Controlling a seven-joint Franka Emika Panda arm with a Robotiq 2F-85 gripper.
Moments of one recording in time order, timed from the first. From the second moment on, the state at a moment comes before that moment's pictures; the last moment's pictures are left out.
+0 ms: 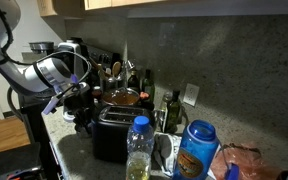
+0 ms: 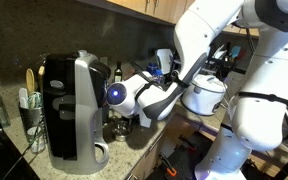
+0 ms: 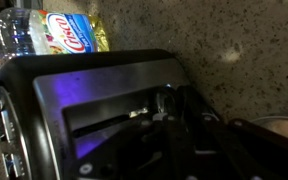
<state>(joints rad) 0.28 0.07 0.28 -2.55 -1.04 2.15 0.83</state>
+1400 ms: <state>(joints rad) 0.29 0.06 0.28 -2.55 -0.98 2.21 0.83</state>
